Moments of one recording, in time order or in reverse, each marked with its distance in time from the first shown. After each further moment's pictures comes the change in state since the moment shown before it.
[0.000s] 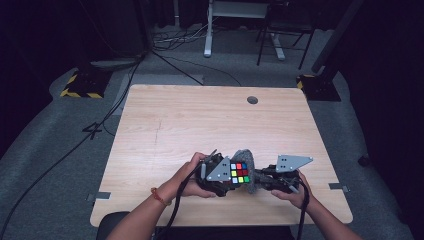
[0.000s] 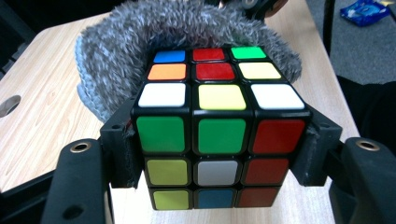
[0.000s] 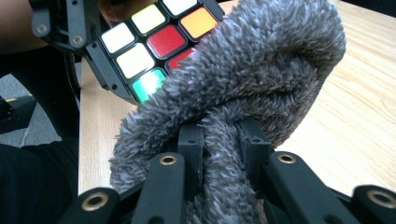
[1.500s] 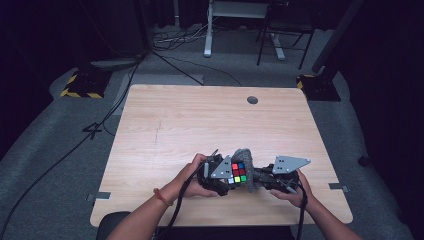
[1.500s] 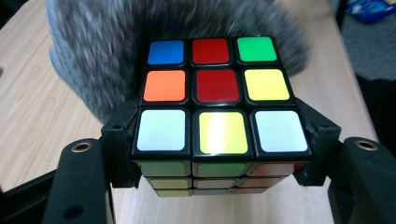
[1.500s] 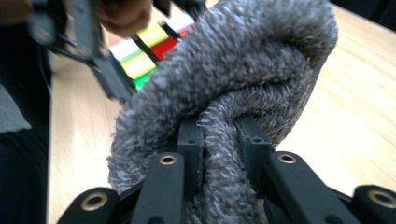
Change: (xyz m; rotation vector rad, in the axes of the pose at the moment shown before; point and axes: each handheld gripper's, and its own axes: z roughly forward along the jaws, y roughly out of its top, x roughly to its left) left arm 0.002 -0.006 0.013 0.025 -0.018 -0.078; right arm 0.002 0.001 0.005 0.075 -0.089 -0.069
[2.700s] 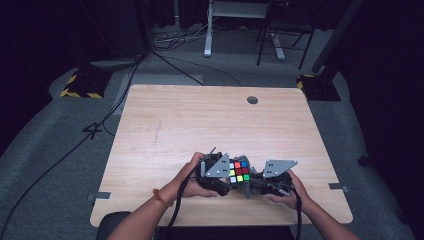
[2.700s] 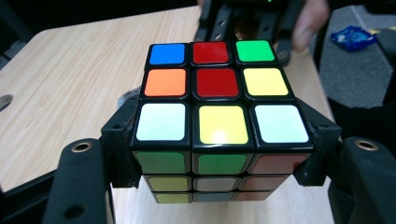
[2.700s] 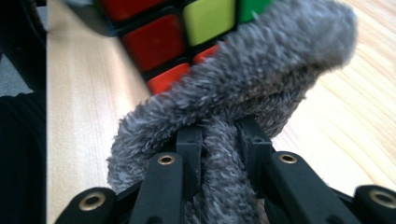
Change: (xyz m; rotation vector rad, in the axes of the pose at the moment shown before) left arm 0.002 0.007 -0.016 -0.081 0.008 0.003; right arm 0.007 -0.004 0.017 0.111 0.048 -0.007
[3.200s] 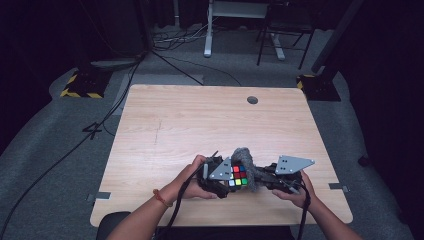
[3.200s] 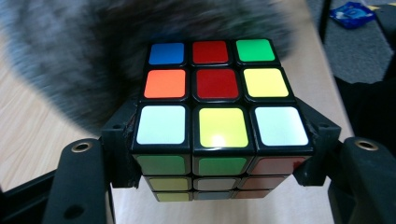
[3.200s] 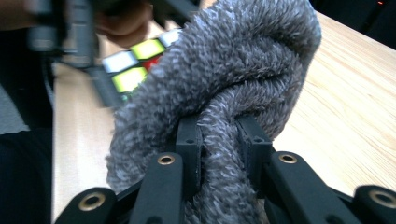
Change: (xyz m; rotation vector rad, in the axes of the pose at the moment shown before) left arm -0.009 -0.006 0.016 0.071 -0.051 0.015; right arm -0.004 0.008 -0.030 -0.145 -0.069 -0.001
